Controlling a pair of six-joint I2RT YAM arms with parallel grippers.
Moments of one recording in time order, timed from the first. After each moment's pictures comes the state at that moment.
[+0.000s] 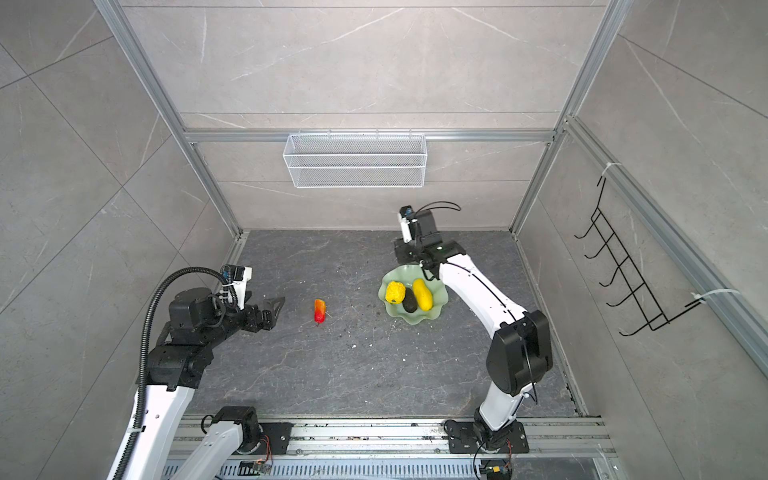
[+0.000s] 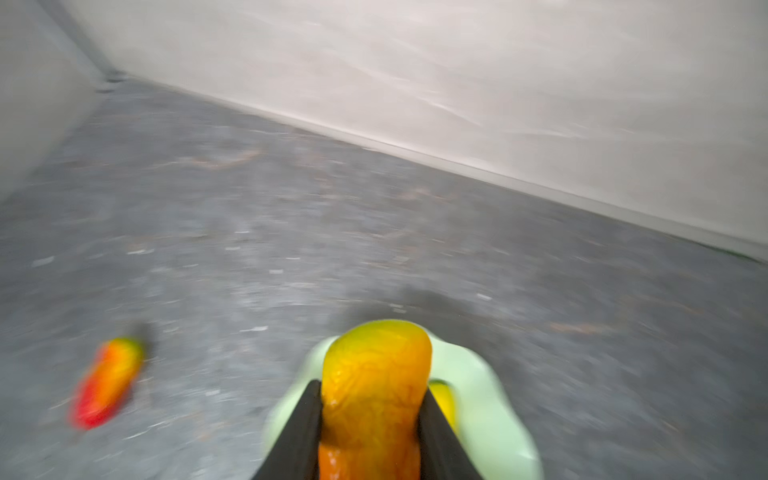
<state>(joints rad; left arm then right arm) -0.07 0.73 0.91 -0.69 0.29 0.03 0.40 1.73 1.56 -0.52 0.08 0.05</state>
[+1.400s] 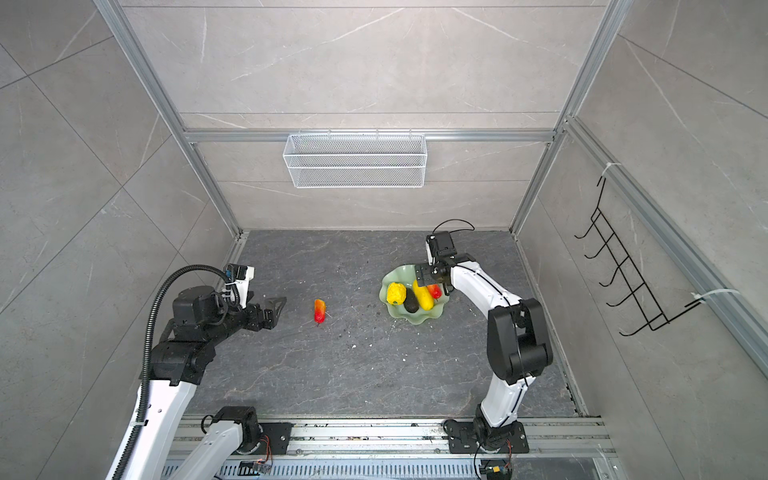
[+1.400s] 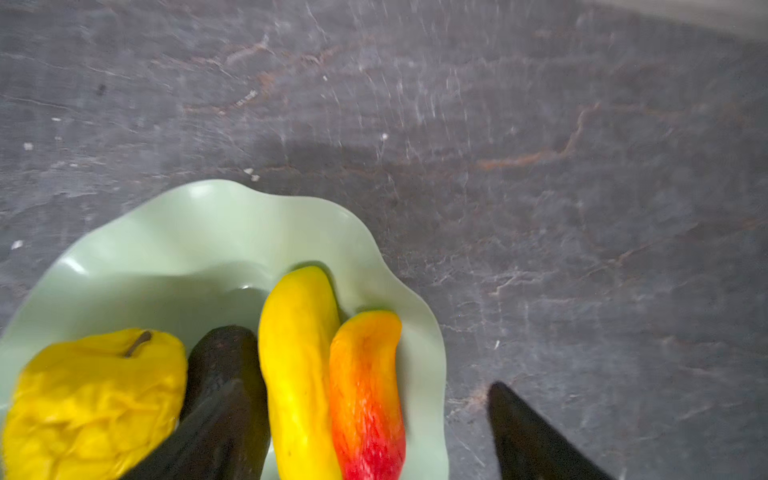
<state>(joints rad) -0.07 0.75 0.90 -0.68 0.29 0.03 0.29 1.74 1.37 -0.56 0.10 0.01</state>
